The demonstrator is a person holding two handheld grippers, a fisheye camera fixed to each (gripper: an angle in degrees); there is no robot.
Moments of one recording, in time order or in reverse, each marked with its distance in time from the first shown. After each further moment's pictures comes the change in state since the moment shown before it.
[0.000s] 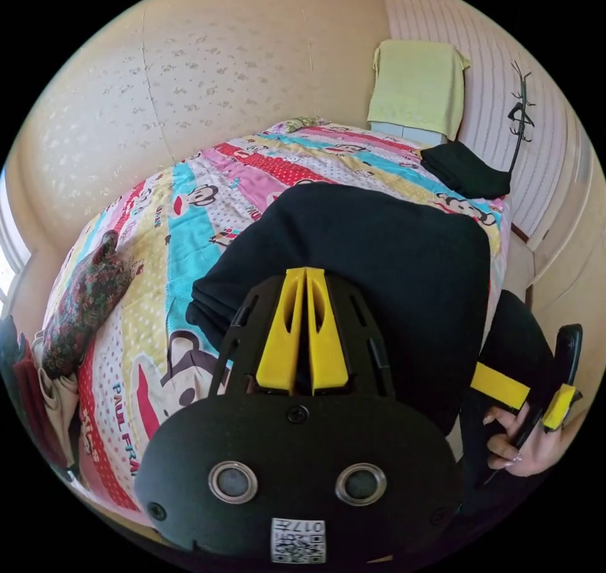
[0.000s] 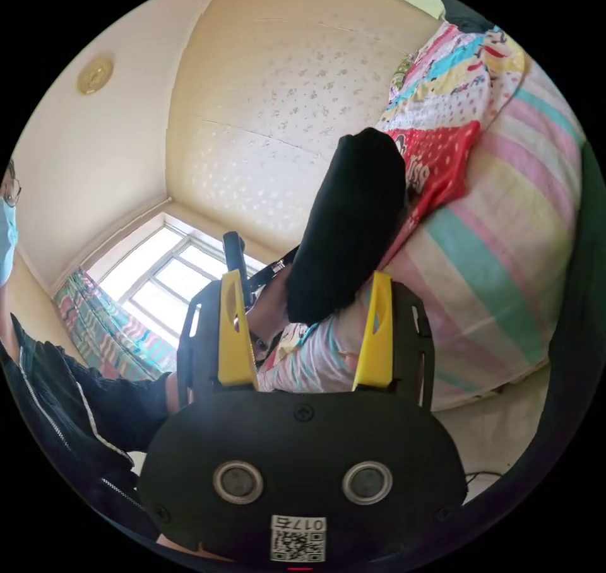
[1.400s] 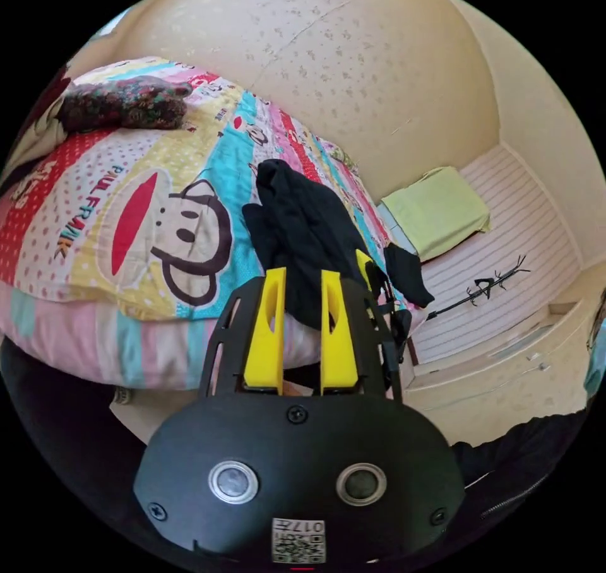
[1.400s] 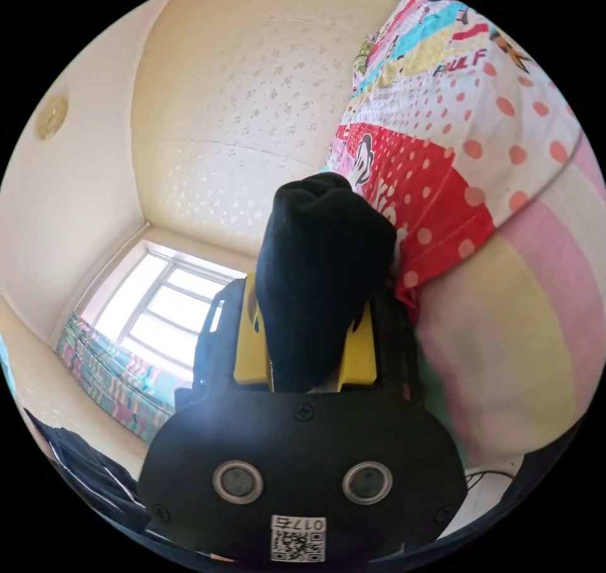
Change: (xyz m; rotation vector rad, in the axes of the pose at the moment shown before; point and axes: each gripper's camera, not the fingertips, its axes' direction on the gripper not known) left arm -0.135 0.242 -0.094 0.202 0.510 -0.735; right arm 0.116 -0.080 0.054 -0.037 -0.039 0.230
